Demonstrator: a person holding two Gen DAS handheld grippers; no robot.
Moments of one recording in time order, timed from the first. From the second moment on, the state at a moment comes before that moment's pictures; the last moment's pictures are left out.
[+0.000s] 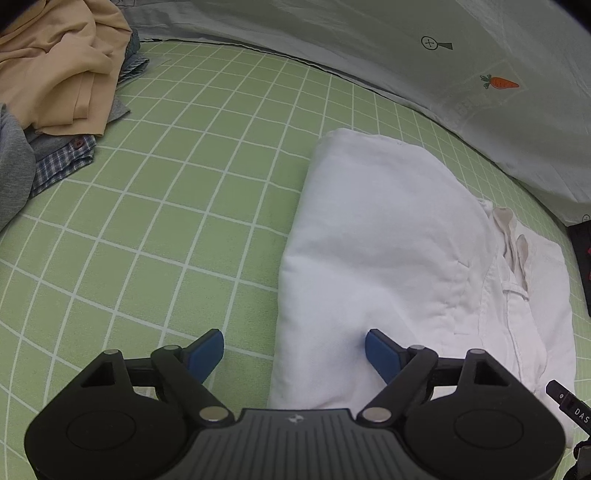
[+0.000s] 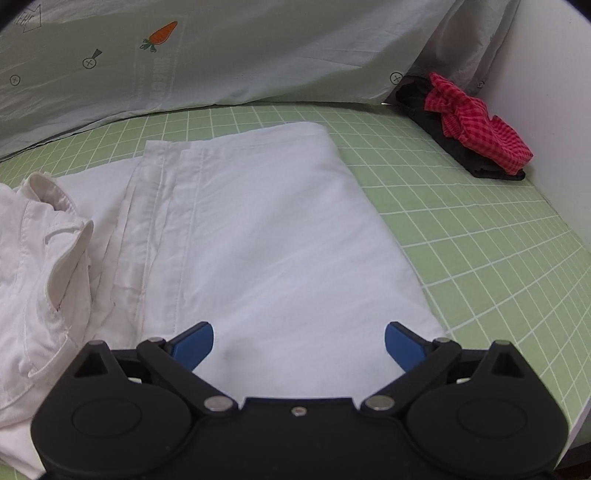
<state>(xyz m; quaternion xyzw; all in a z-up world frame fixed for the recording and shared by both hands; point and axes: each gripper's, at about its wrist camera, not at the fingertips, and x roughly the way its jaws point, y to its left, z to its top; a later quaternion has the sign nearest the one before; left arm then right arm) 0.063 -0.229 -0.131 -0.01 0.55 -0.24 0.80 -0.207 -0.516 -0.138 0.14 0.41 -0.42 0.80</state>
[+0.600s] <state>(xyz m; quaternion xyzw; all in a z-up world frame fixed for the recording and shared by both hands) 0.024 -0.281 -0.029 -0.14 0.47 -0.42 0.77 -0.287 -0.548 -0.134 0.24 0.36 -0.46 0.78</state>
